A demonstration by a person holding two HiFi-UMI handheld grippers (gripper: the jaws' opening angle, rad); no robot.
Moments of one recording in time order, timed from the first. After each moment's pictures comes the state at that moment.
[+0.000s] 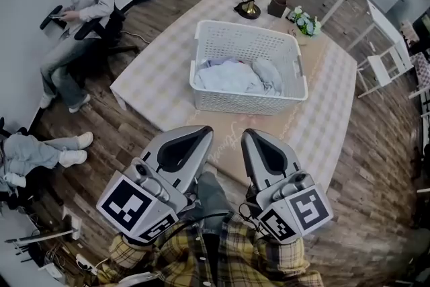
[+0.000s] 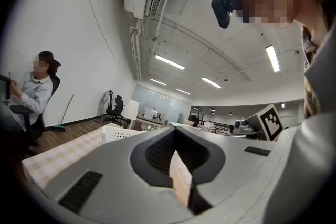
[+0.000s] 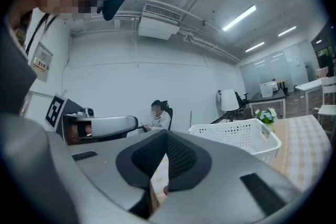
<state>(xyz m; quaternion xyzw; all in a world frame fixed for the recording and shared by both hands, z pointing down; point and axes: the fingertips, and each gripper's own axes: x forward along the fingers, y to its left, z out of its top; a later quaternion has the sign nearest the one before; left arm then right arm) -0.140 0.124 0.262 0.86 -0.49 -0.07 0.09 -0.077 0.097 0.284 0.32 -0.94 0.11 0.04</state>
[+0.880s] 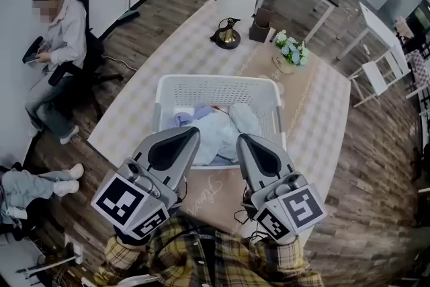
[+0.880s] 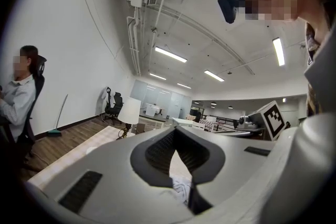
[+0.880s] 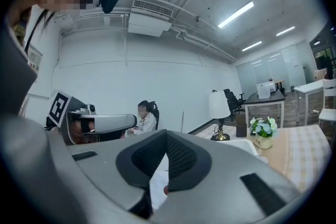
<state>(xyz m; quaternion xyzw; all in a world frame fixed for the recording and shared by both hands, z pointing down) -0.140 -0.068 0.256 0.87 -0.49 -0.03 0.10 -0.060 -0.089 0.278 0.34 -0.93 0.12 0.05</state>
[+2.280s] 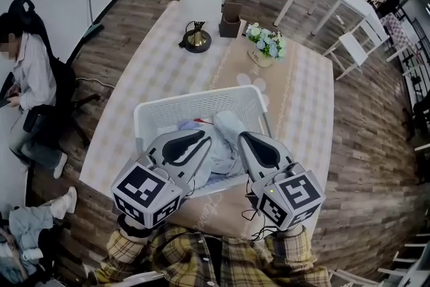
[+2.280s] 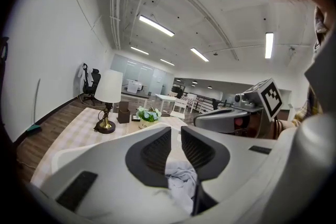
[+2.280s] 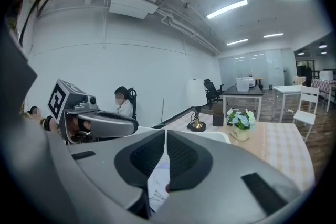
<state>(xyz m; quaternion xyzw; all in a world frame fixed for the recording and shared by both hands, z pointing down) -0.120 -0.154 0.326 0.92 -0.36 0.08 0.15 -0.050 -0.163 0.325 0.43 -0.88 0.15 0.13</state>
